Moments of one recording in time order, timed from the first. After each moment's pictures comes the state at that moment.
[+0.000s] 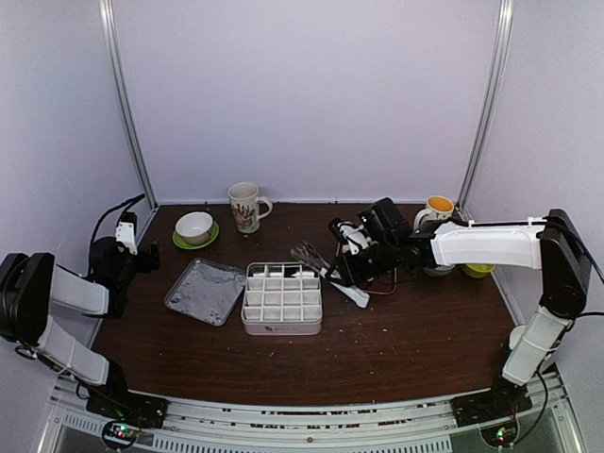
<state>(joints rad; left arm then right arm) 0.05 1.42 0.35 0.93 -0.04 0.16 0.75 1.70 1.16 -0.25 -0.23 0.28</state>
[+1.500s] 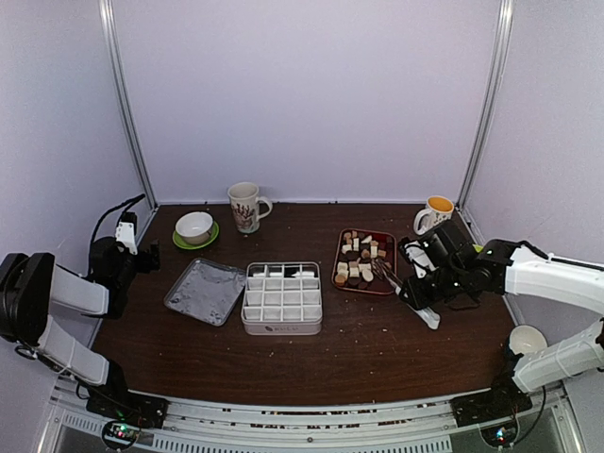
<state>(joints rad) 0.05 1.42 0.35 0.93 -0.04 0.16 0.70 1.20 0.82 -0.58 0.12 0.28</state>
